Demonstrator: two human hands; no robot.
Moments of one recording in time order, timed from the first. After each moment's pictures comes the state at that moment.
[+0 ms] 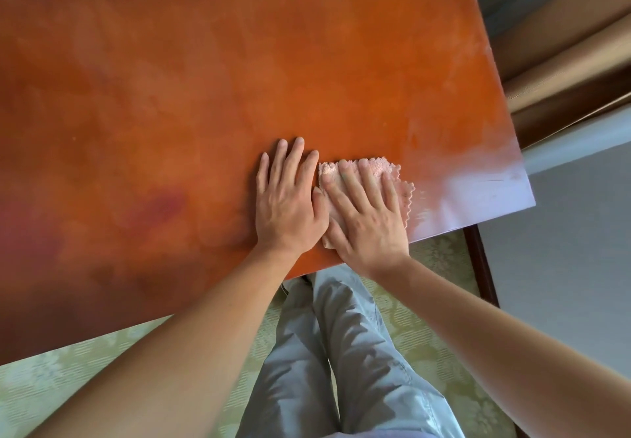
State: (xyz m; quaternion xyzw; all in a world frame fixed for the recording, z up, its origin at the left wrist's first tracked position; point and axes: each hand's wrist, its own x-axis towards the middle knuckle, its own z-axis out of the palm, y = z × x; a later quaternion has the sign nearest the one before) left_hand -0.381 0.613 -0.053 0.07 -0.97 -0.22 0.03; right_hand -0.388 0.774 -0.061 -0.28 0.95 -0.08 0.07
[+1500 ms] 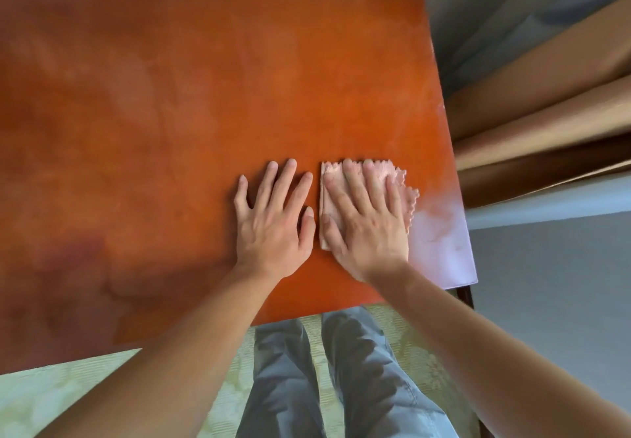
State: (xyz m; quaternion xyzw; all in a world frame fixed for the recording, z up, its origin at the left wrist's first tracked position) left_hand -0.453 0.689 -0.065 0.07 -0.99 -0.10 0.02; right_hand -0.507 0.858 -0.063 -0.29 0.95 -0.09 0.06
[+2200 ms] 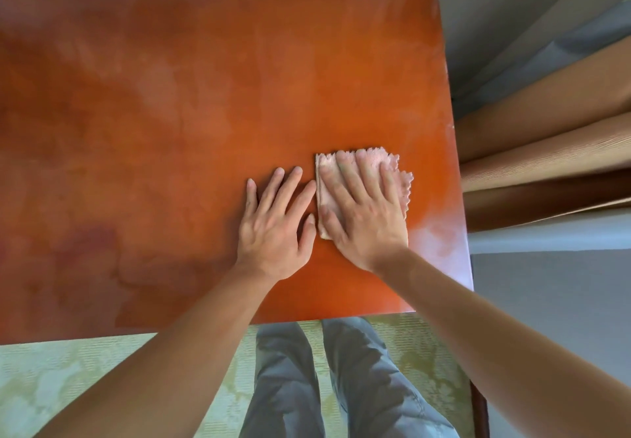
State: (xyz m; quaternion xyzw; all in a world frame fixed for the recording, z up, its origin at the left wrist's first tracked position) left_hand -0.454 0.692 -0.062 0.07 -0.99 -0.12 0.04; right_hand -0.545 0.853 -0.059 -0.37 0.92 -0.08 0.08
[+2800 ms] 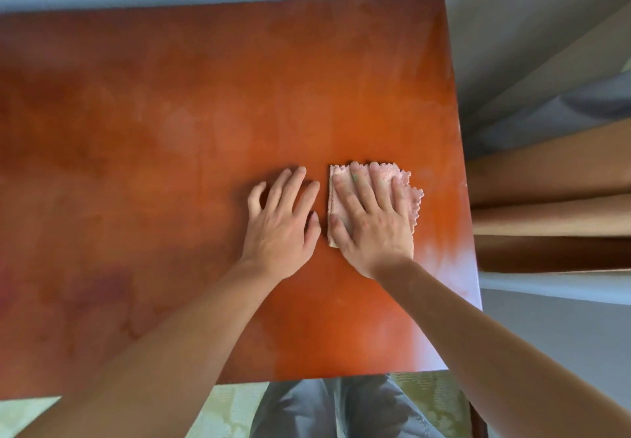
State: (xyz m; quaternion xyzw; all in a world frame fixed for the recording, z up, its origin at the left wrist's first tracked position) left_hand -0.526 0.641 -0.051 0.06 -0.99 -0.09 0.01; right_hand -0.599 0.810 -0.054 -0.32 0.94 -0.05 0.10
